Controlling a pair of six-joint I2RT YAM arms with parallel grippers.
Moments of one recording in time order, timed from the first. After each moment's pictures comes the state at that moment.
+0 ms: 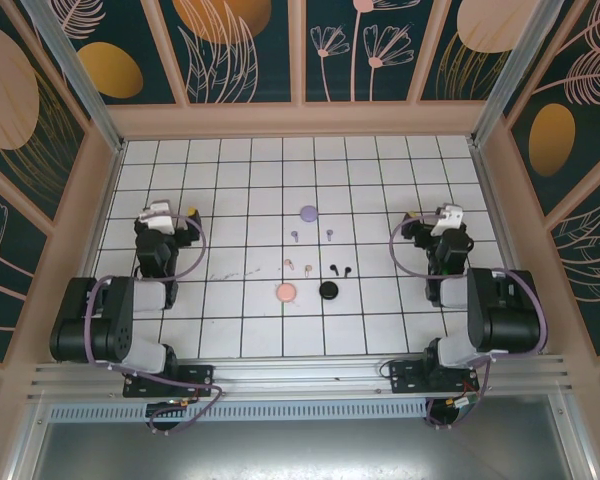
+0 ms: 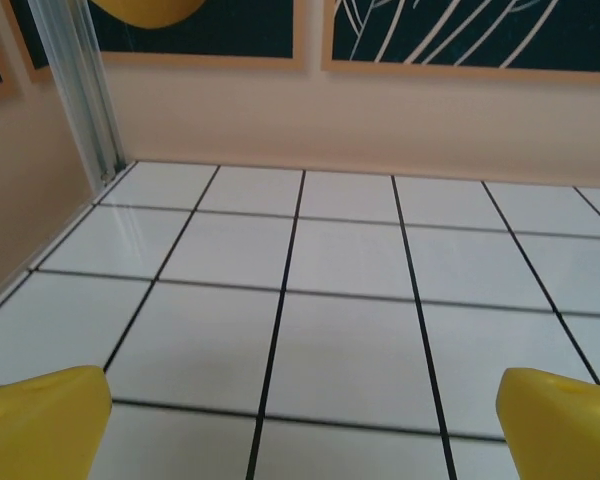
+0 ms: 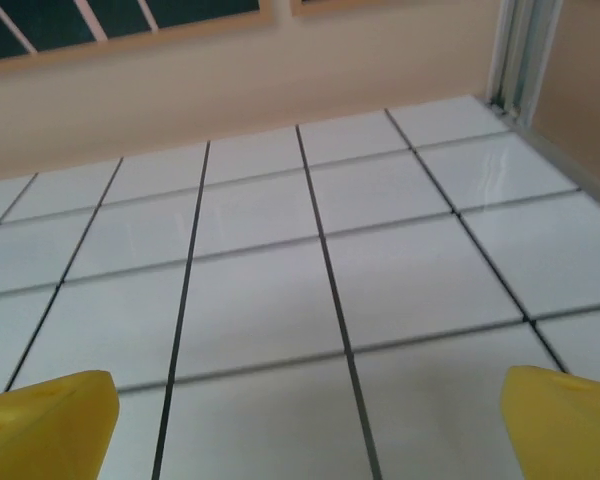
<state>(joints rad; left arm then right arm) 0.00 1.45 0.33 0.97 -0.08 -0.06 -0.05 1.45 0.30 0.94 -0.02 0.13</state>
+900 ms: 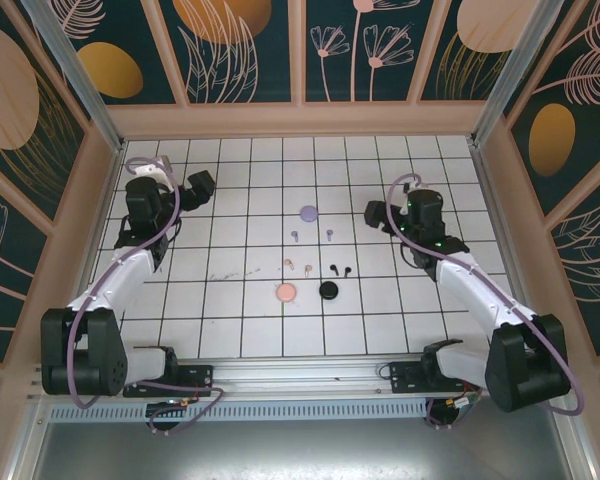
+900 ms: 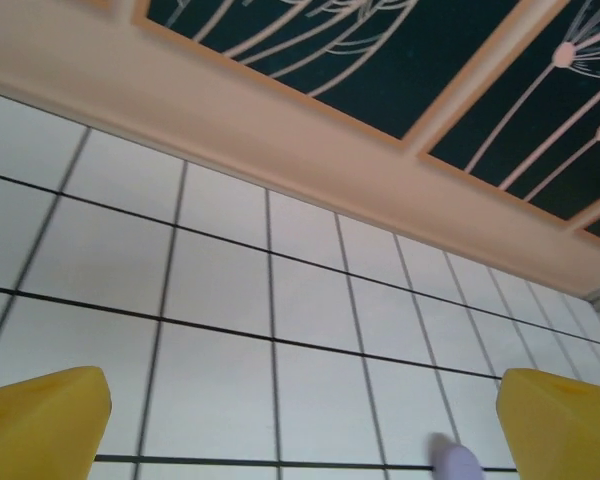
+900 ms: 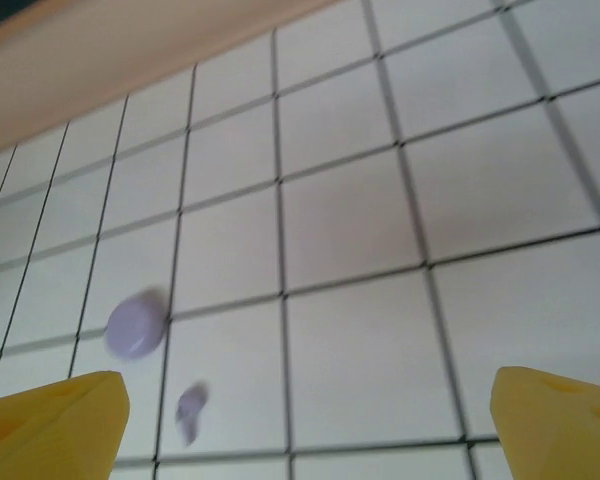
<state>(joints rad) -0.05 1.29 0.76 0.24 0.25 -0.51 0.31 1.19 0.72 -0.15 -0.03 0.48</state>
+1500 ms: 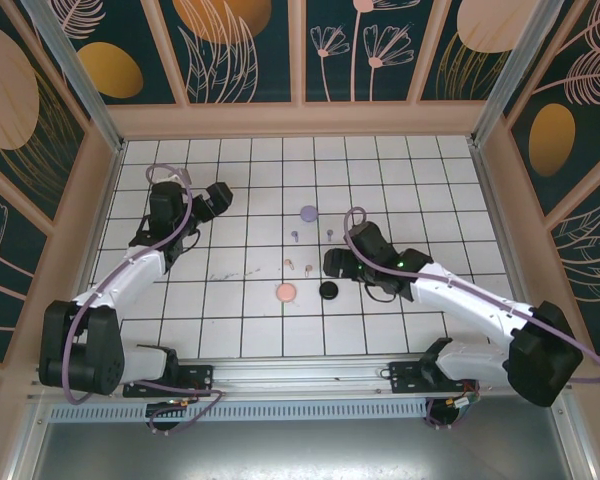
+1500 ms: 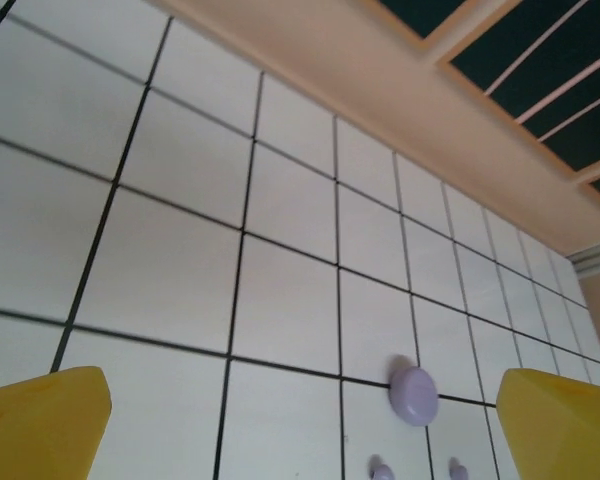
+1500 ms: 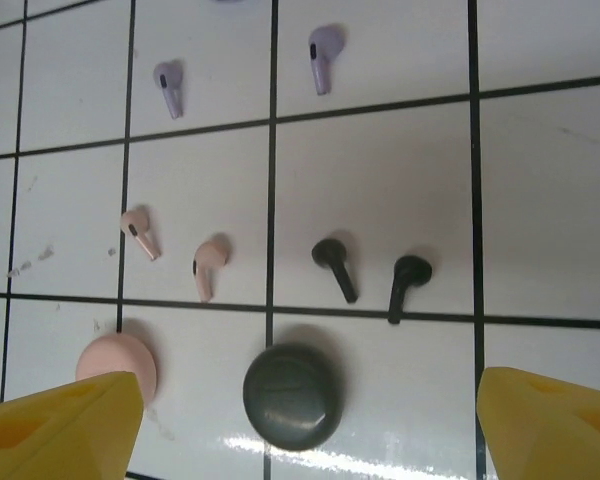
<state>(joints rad) -0.16 1.32 0.76 0.05 0.16 -0.69 0.80 1.21 0.80 -0.55 0.12 0.76</state>
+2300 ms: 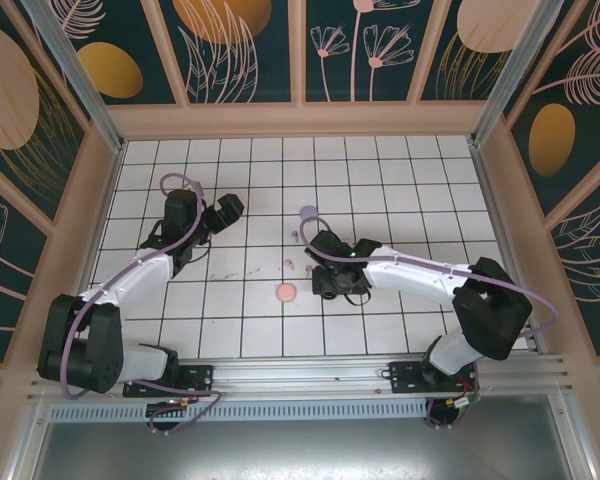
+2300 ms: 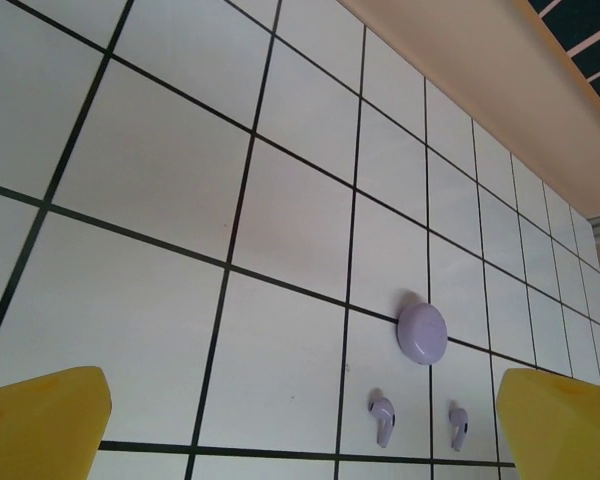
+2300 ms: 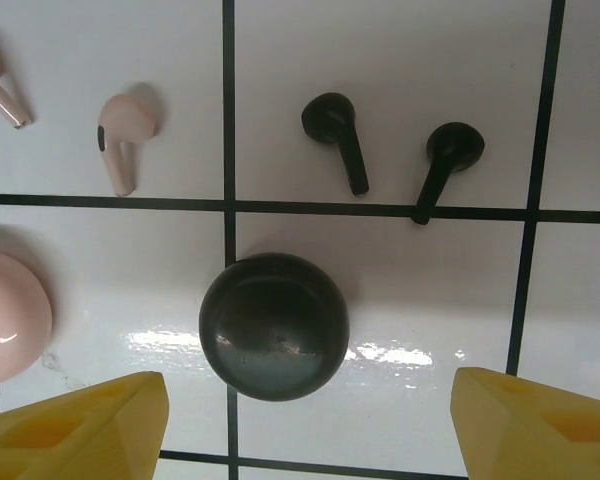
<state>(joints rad) -0.25 1.34 0.72 0.05 0.15 -0.77 0.92 1.54 0.95 -0.72 0.14 0.82</state>
